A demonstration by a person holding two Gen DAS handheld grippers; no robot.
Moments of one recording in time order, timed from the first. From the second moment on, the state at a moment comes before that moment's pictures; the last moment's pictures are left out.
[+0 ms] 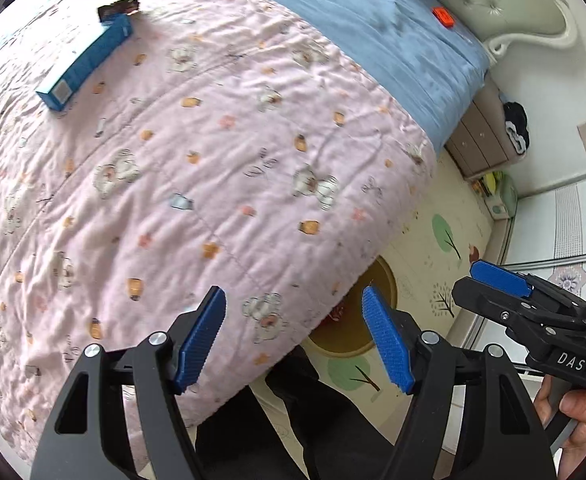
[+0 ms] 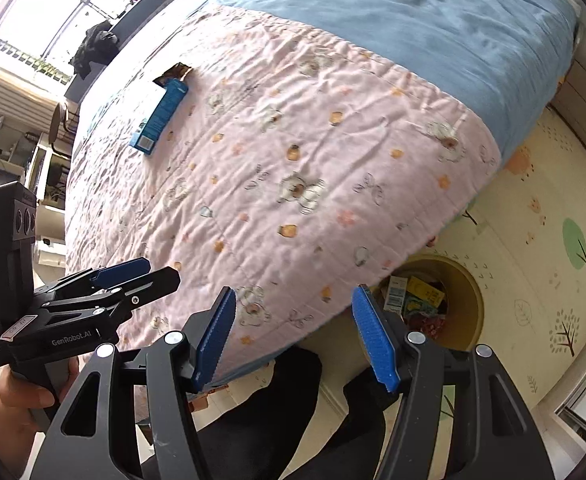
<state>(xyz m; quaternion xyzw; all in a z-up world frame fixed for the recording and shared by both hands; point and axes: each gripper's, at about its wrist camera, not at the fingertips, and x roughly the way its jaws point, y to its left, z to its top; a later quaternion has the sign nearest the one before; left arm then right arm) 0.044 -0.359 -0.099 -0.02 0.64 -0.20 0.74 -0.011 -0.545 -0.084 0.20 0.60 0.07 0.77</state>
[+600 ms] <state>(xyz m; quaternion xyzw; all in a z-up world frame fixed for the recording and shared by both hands) 0.127 -0.190 -0.074 -0.06 0.61 -0.13 0.78 0.113 -0.398 -0.059 0.15 0.59 0.15 0.78</state>
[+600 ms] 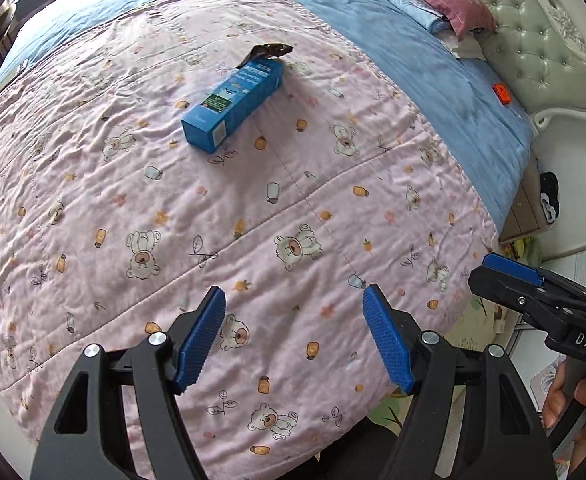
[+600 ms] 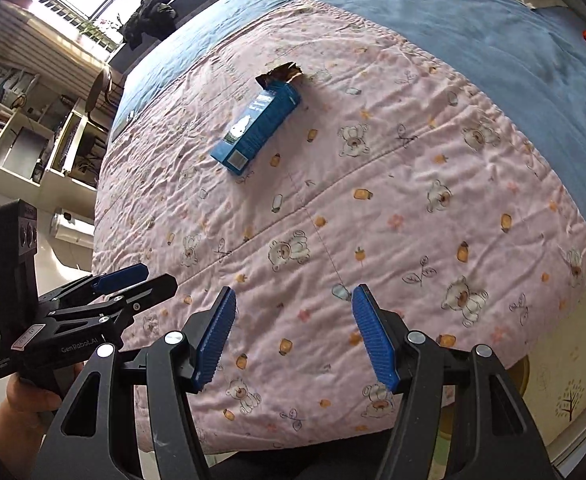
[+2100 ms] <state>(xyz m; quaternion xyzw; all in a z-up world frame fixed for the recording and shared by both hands) 0.405 -0.191 -0.215 -0.03 0.66 -0.07 0.75 0.422 -0.340 -0.166 0.08 0.62 0.23 0.75</state>
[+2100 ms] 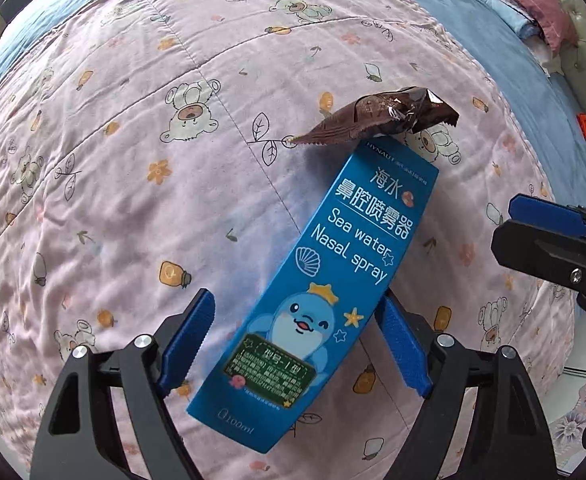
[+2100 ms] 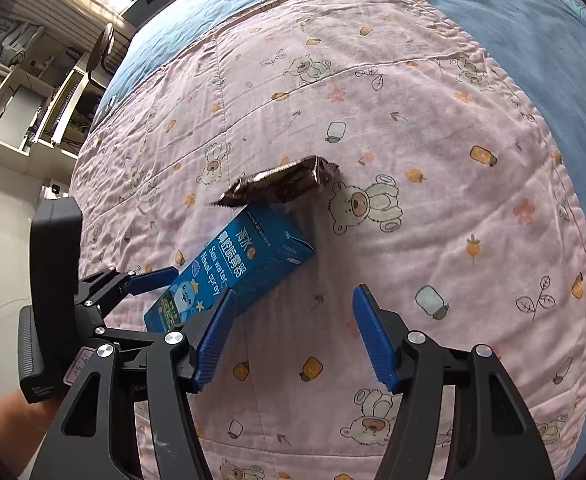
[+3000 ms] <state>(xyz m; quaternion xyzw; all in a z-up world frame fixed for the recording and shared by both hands) 0.406 -0.122 -0.210 -0.18 0.63 -0.01 0.76 0.509 -0.288 -0.191 0.00 0.62 0.23 0.75</state>
